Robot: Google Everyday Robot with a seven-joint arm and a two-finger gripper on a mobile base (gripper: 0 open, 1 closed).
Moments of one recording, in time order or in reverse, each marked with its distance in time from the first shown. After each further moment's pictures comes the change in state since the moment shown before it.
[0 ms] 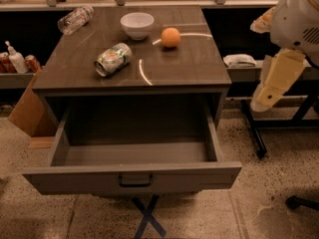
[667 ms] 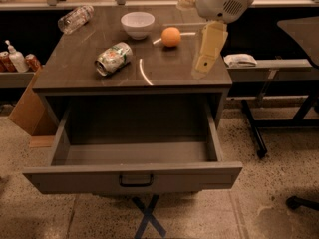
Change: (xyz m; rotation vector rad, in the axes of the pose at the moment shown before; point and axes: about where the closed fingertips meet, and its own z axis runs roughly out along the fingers) arm -0.122 -0.053 0.045 -0.066 -0.199 -0.288
